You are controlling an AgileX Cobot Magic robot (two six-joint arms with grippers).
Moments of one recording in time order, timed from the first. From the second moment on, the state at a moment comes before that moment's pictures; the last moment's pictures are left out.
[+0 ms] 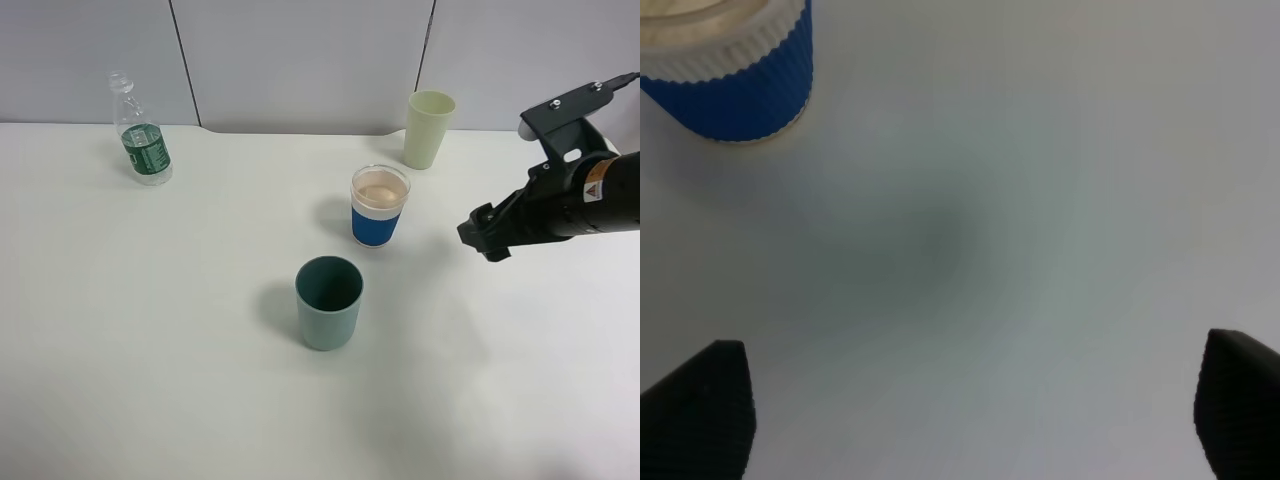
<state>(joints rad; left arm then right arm) -0.03 -0.01 -0.50 -0.01 1.06 -0.07 0.31 1.37 -0.56 -0.25 0.10 0.02</state>
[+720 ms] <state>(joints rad) -0.03 -0.01 -0.50 -0.01 1.06 -0.07 0.31 1.72 -0.56 -0.48 -0.43 0.15</state>
